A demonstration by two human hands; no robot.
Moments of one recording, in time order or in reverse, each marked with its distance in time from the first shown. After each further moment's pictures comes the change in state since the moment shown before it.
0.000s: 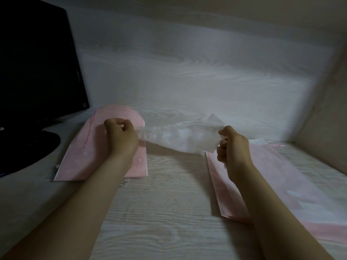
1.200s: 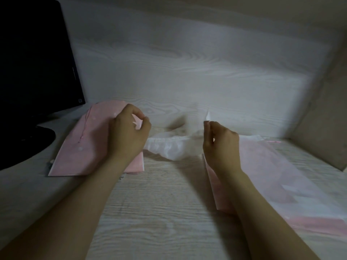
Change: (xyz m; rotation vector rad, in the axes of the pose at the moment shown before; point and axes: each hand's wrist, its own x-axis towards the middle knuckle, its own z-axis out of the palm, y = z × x) left_hand -0.018 0.009 -0.006 0.332 -0.112 0.583; right_hand 0.009 0.027 0.008 -0.868 0.177 -0.890
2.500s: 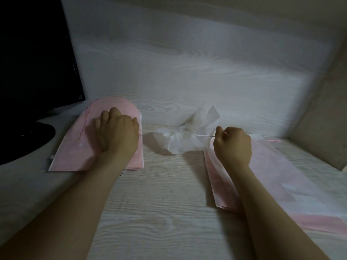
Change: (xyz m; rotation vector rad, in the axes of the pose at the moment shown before) left_hand 0.004 -0.013 -0.004 0.838 -0.138 0.004; right_hand 0.004 0.014 -0.011 -0.117 -0.068 0.449
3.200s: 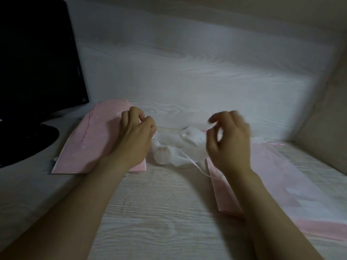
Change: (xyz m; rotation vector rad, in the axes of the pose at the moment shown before) left_hand -0.005 0.001 0.018 -0.367 0.016 0.369; right_hand -0.015 -0.026 -0.017 0.148 0.139 -0.635
